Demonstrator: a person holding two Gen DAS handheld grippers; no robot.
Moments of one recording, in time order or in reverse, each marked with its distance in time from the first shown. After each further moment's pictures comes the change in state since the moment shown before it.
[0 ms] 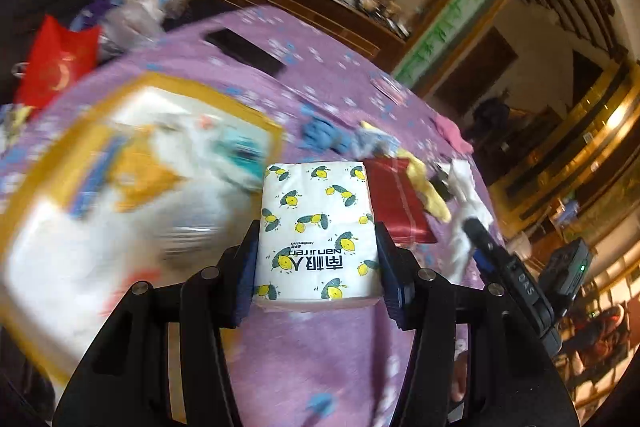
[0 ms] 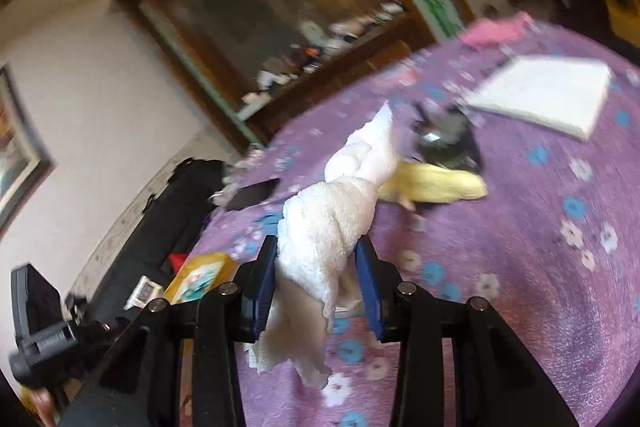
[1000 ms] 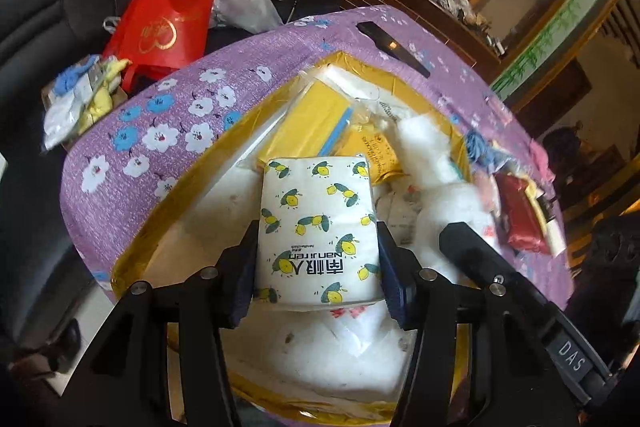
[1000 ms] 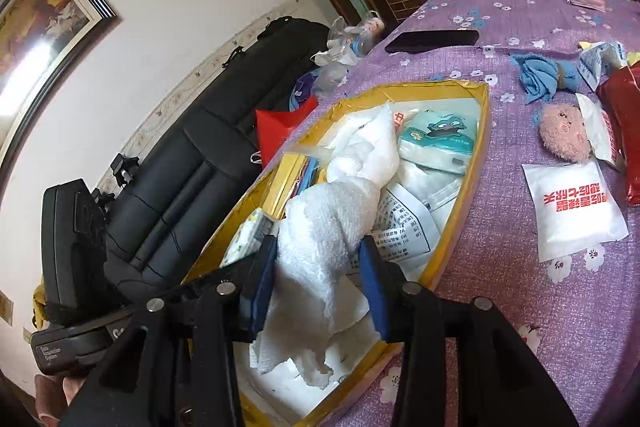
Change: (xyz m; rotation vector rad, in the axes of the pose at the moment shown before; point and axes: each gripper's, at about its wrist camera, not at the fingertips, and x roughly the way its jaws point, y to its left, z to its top) left arm -0.012 0.129 -0.015 -0.167 0.040 0.225; right arm 0.115 0.173 -0.096 -0.182 0.436 0.238
